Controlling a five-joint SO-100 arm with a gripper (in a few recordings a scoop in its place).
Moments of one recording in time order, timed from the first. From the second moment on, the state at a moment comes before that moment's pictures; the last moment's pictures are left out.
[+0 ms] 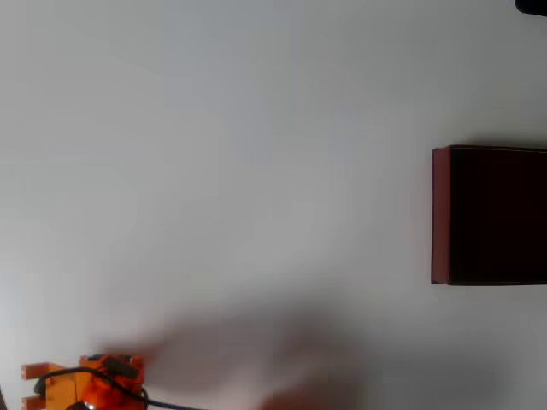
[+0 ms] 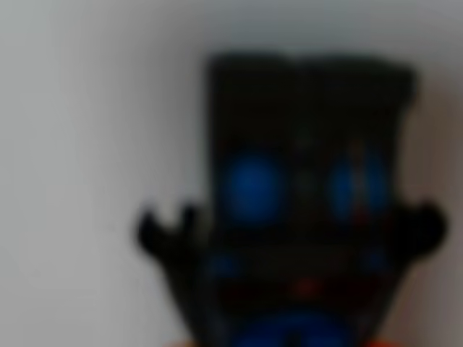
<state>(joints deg) -65.1 114.0 136.8 65.9 61.3</state>
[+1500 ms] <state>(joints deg) 44.2 60.7 55.7 88.2 8.3</state>
